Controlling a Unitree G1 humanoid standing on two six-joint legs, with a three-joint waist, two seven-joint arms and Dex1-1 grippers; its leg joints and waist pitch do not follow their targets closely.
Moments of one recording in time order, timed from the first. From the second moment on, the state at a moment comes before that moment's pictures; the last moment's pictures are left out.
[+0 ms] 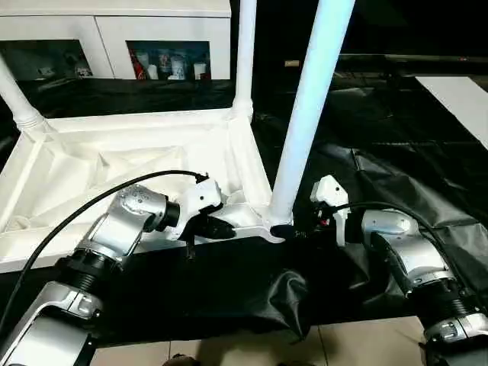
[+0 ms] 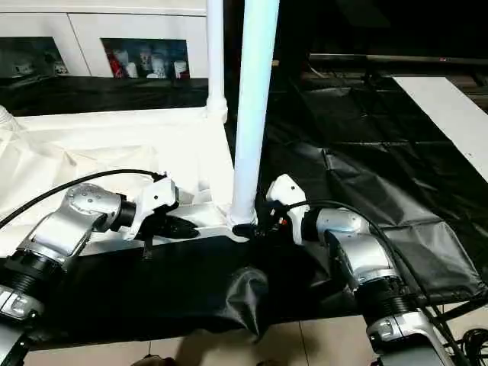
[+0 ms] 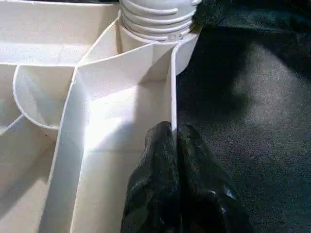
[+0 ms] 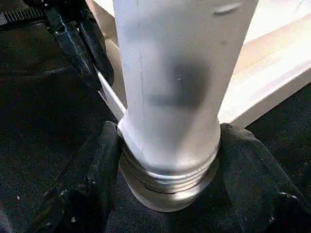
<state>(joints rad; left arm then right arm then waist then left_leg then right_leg) -0.60 0.46 -0.33 0.44 0.02 0.26 -1.24 -0.47 -0.38 0.20 0.47 0.17 0.10 1.05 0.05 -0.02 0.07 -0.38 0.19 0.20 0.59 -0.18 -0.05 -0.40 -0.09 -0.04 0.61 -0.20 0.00</state>
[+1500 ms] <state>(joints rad) -0.66 0.33 -0.32 0.59 0.06 0.19 -1.07 -0.46 -0.38 0.10 0.43 0.18 0.17 0.86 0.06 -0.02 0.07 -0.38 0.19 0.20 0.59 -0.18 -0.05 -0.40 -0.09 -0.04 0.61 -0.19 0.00</state>
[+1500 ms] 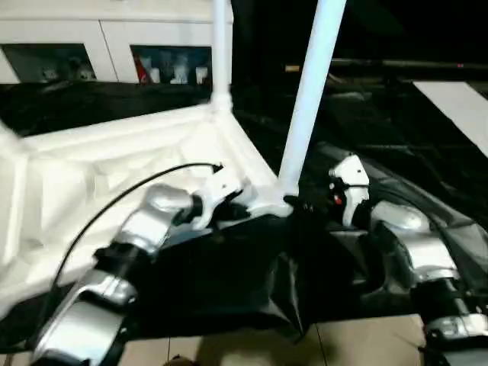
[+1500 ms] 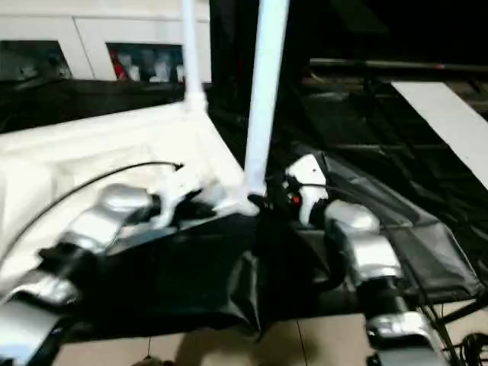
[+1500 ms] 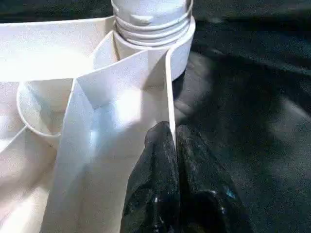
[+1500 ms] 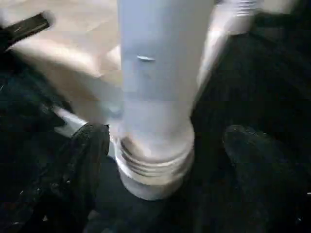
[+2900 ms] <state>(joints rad) -0.67 0.30 -0.31 0.59 0.07 0.26 -1.04 -0.48 -0.22 0.09 0.54 0.16 0.22 0.64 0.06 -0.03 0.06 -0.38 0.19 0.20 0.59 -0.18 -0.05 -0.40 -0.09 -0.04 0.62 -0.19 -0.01</state>
